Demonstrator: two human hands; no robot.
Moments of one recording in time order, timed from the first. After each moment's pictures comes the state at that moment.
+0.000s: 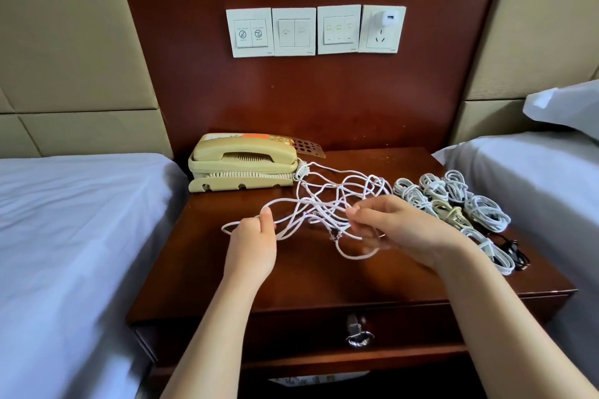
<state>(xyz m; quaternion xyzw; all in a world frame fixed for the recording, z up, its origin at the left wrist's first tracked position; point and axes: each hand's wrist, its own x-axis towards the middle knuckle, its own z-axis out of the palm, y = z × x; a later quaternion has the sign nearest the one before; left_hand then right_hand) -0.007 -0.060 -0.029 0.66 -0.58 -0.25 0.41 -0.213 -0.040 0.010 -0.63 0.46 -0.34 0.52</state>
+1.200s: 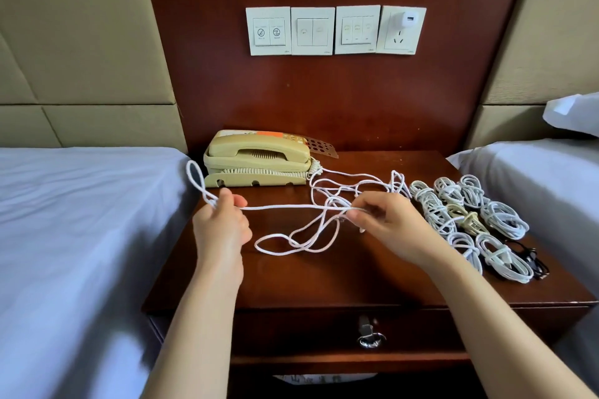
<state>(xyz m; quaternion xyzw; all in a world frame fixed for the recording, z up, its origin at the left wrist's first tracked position) 0.024 -0.053 -0.002 0.49 -0.28 -0.46 0.69 -0.199 -0.052 -0.004 -0.77 0.48 -0.37 0.20</state>
